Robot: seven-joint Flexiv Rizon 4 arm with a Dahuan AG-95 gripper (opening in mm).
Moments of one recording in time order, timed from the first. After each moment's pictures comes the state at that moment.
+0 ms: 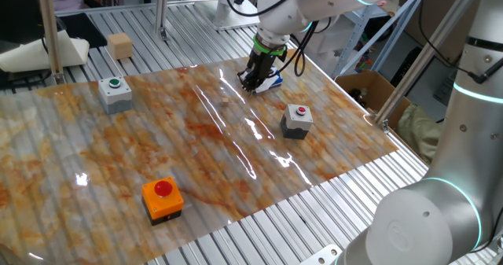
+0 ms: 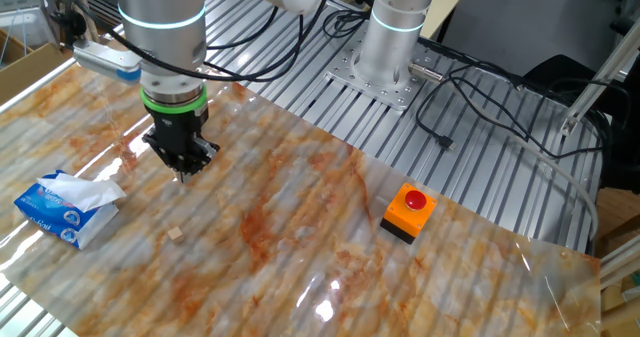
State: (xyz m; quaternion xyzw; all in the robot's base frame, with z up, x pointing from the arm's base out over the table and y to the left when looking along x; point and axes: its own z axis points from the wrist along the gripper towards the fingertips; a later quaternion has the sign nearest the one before) arm 0.600 -0.138 0.090 -0.07 1.00 0.01 0.05
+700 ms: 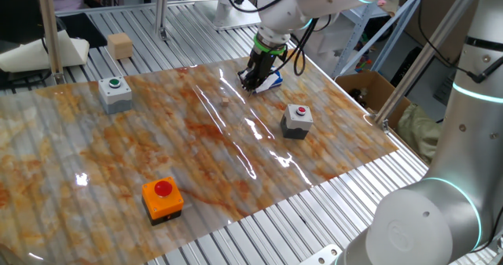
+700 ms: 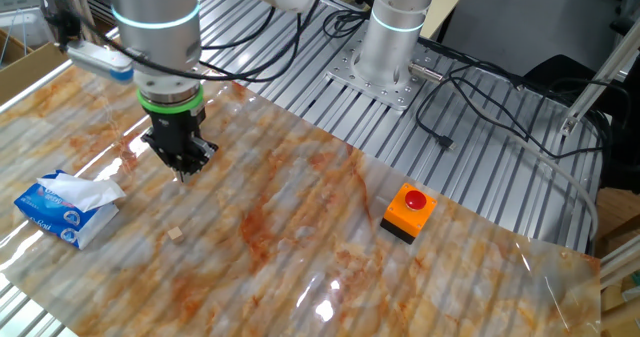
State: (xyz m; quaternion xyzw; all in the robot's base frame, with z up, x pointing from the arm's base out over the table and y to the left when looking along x) arm 0.600 -0.138 0.089 -0.06 1.00 0.03 0.01
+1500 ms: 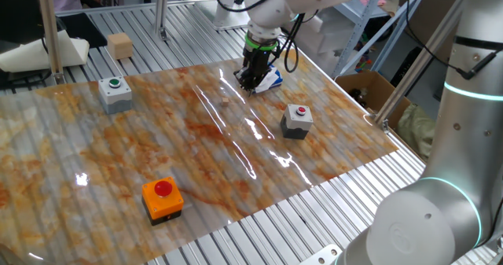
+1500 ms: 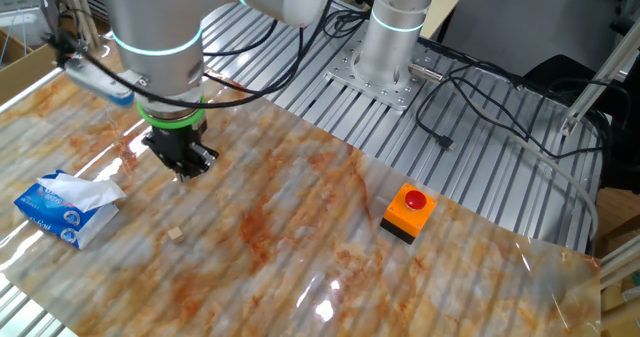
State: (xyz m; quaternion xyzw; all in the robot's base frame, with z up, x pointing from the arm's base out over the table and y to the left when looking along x) arm 0.599 -0.138 0.090 -0.04 1.00 -0.03 0.00
